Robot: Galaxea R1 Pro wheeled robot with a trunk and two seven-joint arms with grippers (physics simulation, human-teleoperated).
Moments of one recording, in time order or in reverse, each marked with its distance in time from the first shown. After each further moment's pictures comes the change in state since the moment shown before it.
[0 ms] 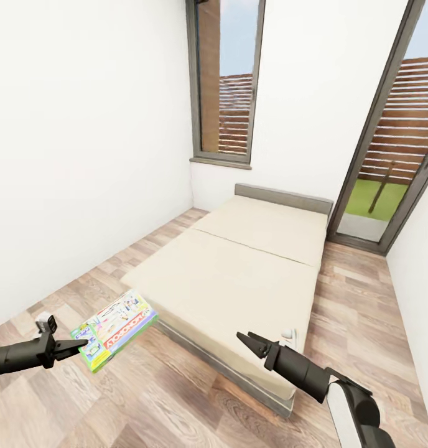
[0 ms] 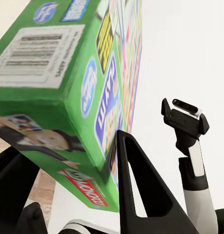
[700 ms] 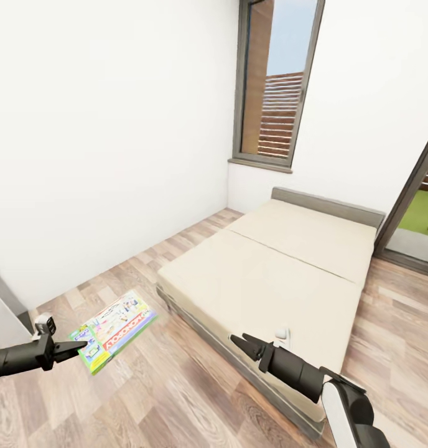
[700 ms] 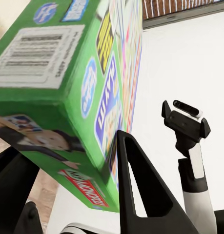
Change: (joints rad) left arm 0.007 0.000 0.001 0.009 0.008 -0.002 0.000; right arm 0.000 0.000 0.042 0.000 0.002 -0.001 -0.004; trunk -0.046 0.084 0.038
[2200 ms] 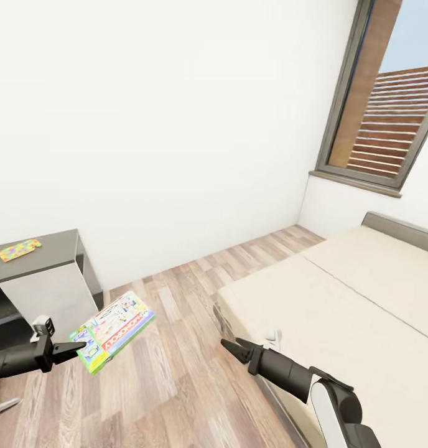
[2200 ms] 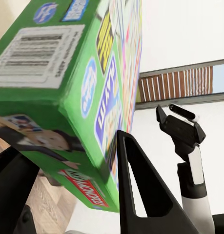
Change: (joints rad) left arm 0.000 -0.003 0.010 0.024 0.000 0.001 0.000; right arm 0.000 0.000 0.075 0.005 0.002 0.000 -0.104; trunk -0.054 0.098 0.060
